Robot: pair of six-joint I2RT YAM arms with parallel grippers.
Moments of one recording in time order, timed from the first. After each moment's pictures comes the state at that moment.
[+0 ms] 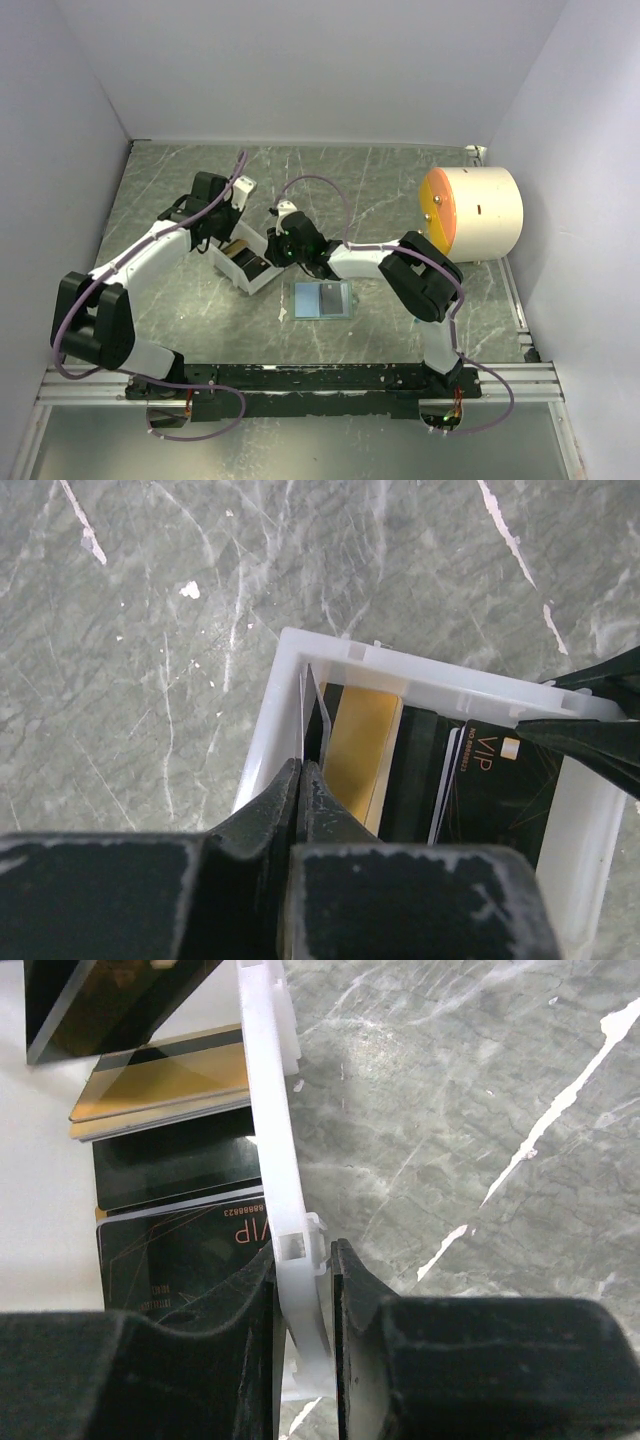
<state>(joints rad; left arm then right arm) -0.33 1.45 1.01 -0.38 -0.04 0.25 0.86 1.98 1.12 0.30 -0.03 0.34</state>
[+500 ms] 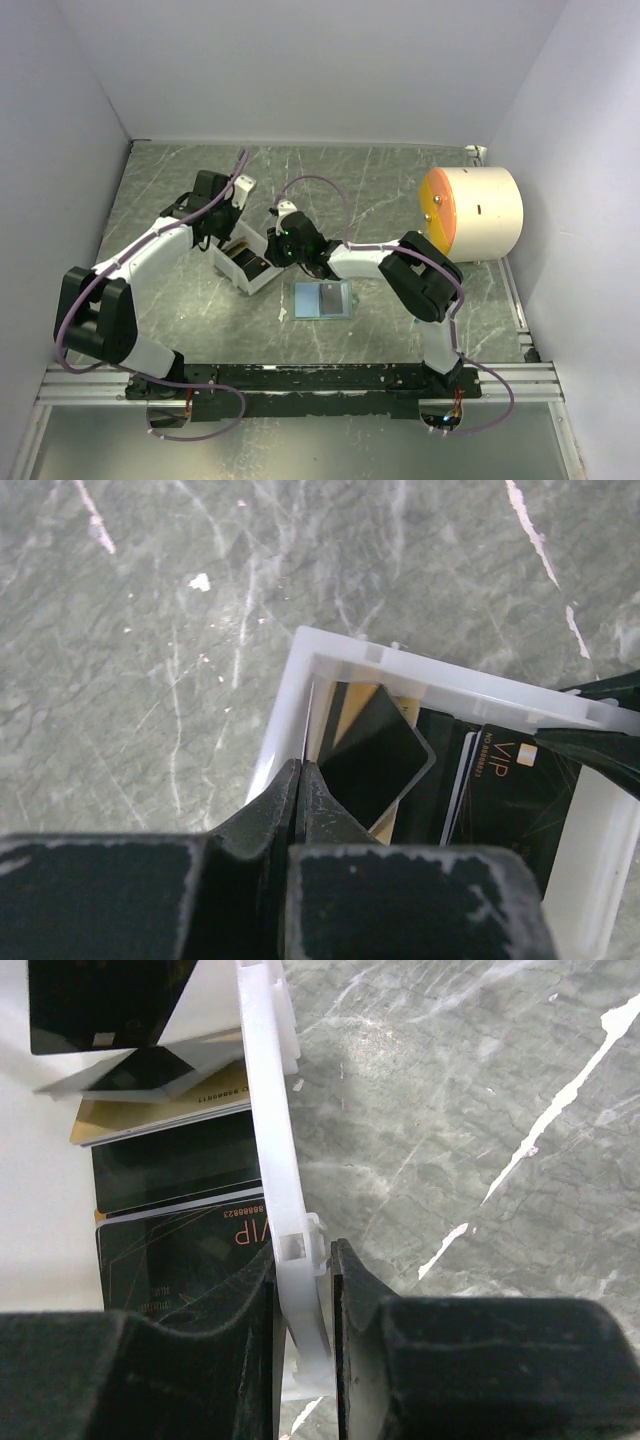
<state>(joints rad) -0.33 1.48 1.04 -0.40 -0.06 0.25 0.86 1.98 1.13 0.29 -0.02 0.35</state>
